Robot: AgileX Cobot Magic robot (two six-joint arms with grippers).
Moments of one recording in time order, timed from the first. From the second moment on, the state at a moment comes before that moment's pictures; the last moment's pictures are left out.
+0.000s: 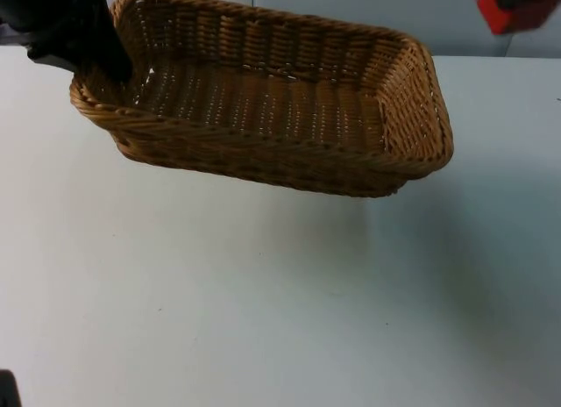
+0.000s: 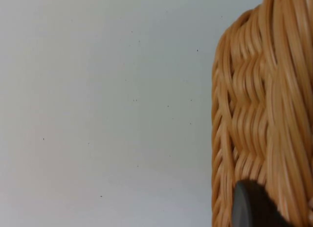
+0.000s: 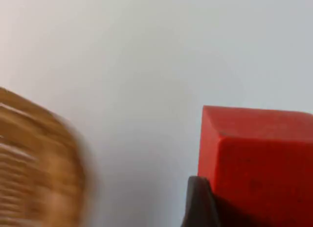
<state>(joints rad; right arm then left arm) 0.18 1.95 -1.81 0.13 0.96 -0.25 -0.16 1.80 -1.30 -0.54 0.77 0.14</state>
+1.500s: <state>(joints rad) 0.29 2.04 -2.10 0.08 1.19 -0.17 -0.16 1.80 -1.30 -0.53 0.76 0.14</state>
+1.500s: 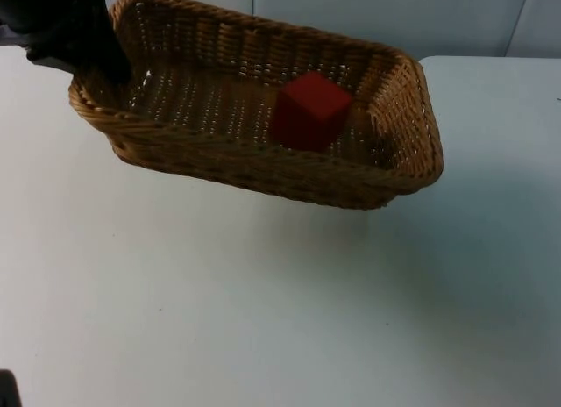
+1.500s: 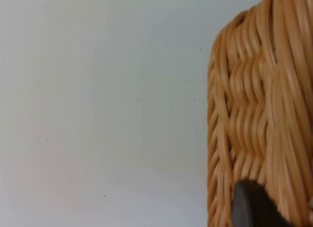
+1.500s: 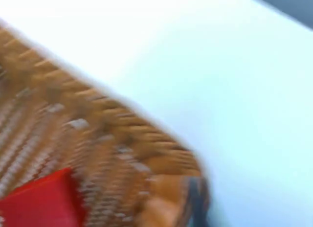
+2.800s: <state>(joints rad) -0.10 1.40 -1.10 -0.11 0.44 0.10 -0.16 1.80 -1.30 -0.56 0.72 0.14</state>
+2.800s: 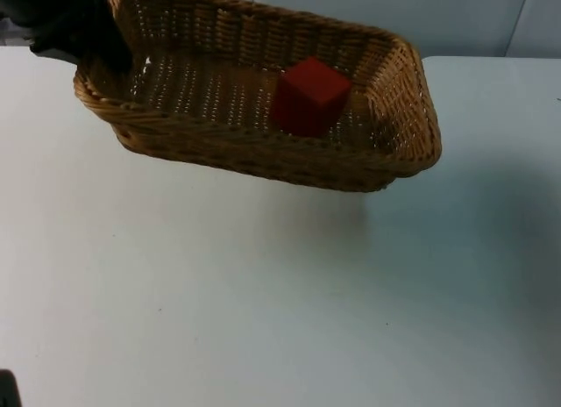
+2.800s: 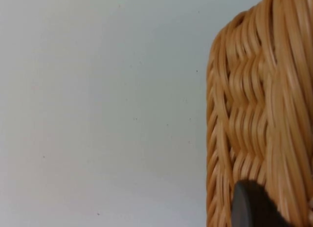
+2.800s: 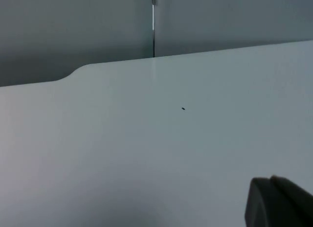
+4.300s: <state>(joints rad) -0.10 1.40 -1.10 -0.12 0.43 0.10 -0.20 2.14 -1.43 -0.26 0.76 0.18</state>
